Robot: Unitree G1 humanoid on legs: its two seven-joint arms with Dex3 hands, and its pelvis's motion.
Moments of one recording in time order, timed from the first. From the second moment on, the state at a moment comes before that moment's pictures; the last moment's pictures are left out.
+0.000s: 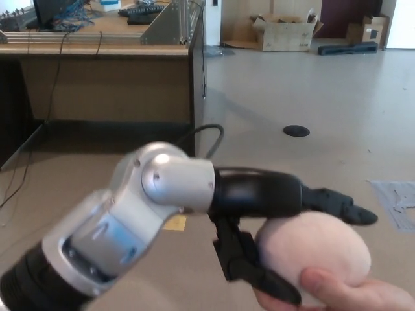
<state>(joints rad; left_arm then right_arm) -1.11 0.50 -0.52 -0.21 0.00 0.46 -0.97 -0.43 -0.38 0.01 1.16 -0.14 -0.57 0.14</state>
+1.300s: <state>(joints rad) -1.57 0.80 0.02 0.20 -0.20 0.59 -1.20 -0.42 -0.39 0.01 1.08 -0.14 -0.53 0.13</state>
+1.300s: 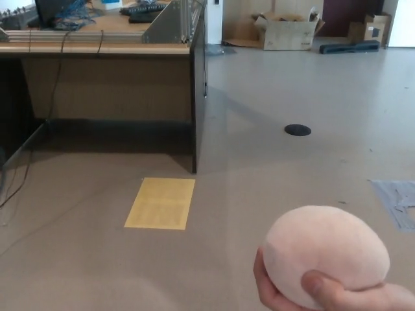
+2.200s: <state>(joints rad) -0.51 0.83 0.34 0.19 -0.17 0.37 -1.08 -0.39 -0.38 0.02 1.08 -0.15 -0.53 0.13</state>
